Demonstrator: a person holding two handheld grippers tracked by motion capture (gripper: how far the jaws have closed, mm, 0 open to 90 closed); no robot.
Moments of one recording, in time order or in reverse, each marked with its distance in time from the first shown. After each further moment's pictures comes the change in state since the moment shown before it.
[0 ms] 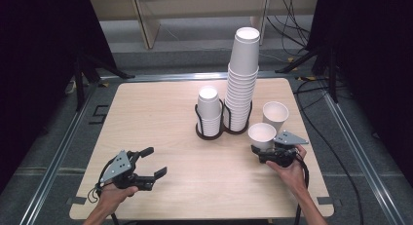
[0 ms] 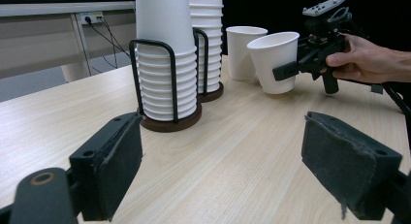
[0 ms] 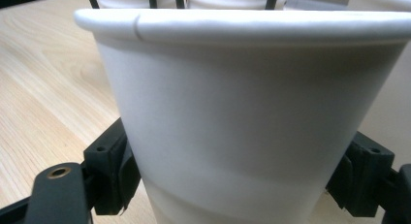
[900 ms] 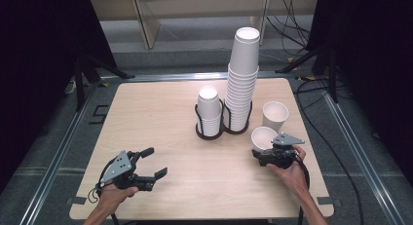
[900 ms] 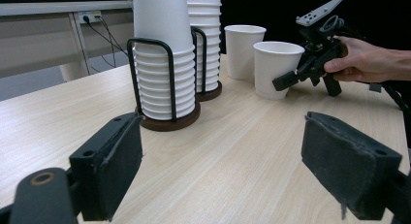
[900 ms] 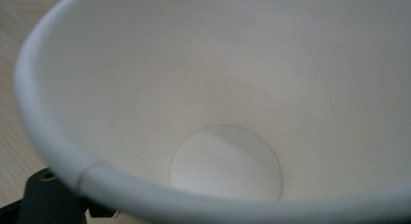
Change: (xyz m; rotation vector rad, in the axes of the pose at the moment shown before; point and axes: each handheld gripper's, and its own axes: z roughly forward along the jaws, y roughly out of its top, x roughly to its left) left arm -0.001 0.000 0.000 0.004 -0.005 0.004; right arm -0.001 -0.007 0.003 0.117 0.013 0.008
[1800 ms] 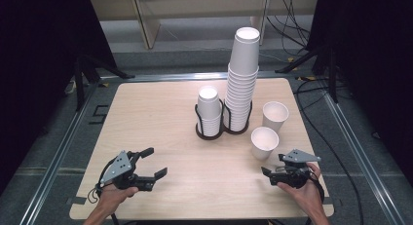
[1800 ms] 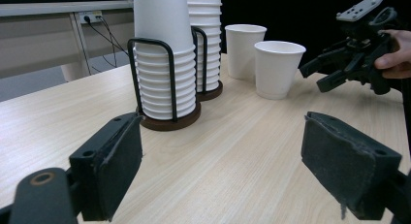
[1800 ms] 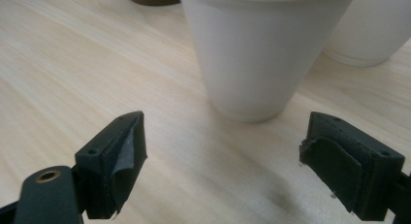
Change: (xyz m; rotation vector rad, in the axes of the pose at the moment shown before) left arm -0.001 0.000 -0.001 0.014 0.005 0.007; right arm 0.025 -0.025 -0.060 0.046 -0.023 0.037
